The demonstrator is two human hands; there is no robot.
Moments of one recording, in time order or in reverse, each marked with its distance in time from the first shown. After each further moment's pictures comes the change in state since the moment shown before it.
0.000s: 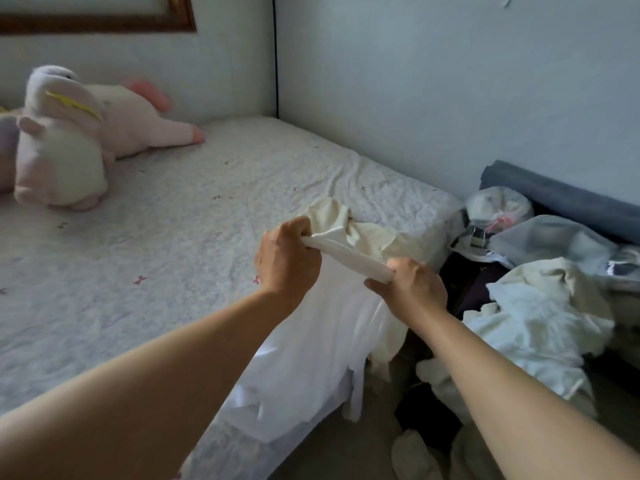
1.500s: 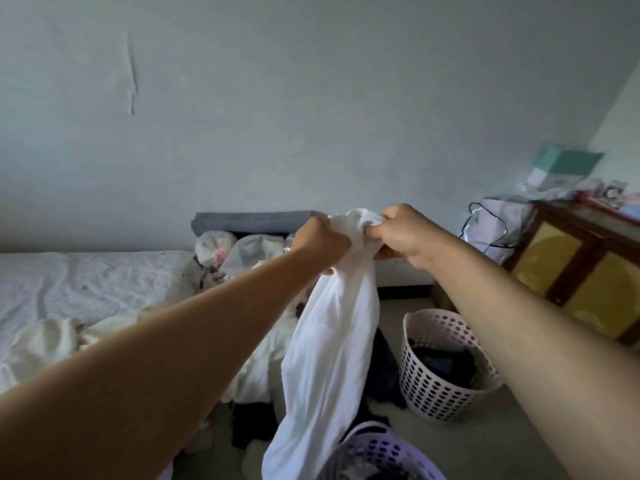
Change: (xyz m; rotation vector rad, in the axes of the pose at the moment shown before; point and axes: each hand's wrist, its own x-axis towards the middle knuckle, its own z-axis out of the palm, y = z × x) left_hand -0.216 0.400 -0.071 -0.473 -1.102 0.475; right_hand -0.297 0.093 -0.390 0.638 0.525 0.769
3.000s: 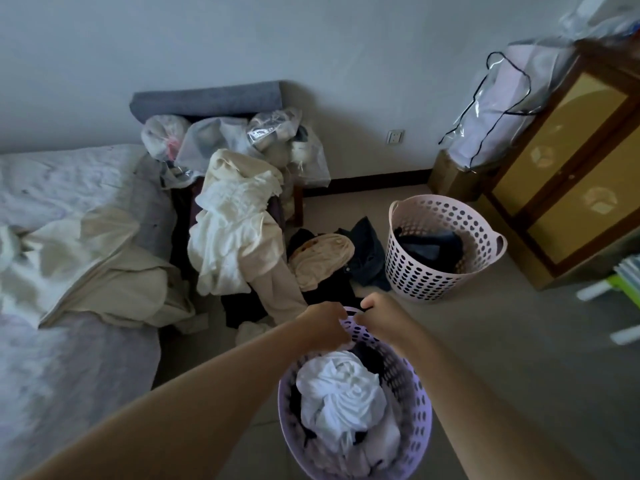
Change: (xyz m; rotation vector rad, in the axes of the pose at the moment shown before) left_hand -0.059 -0.161 0.239 0.639 -0.731 -0.261; right_hand -0.034 0.327 0.020 -0.123 -0.294 0.506
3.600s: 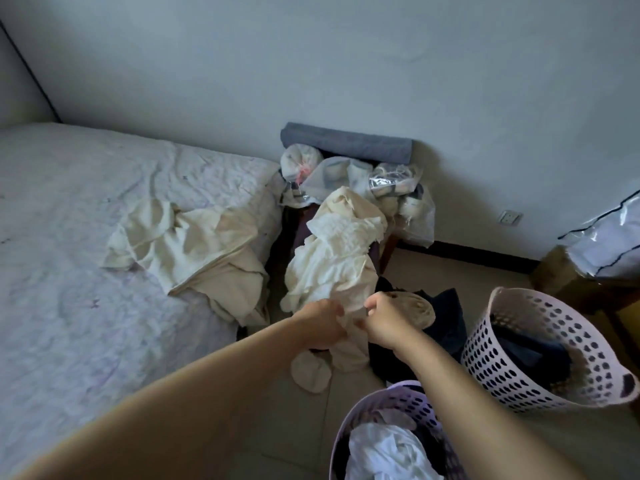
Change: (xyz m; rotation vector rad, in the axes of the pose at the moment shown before) left_hand -0.065 -0.165 -0.105 -0.319 0.285 -0.221; right_hand 0.012 -0.176 0.122 -0.303 -0.131 -0.257
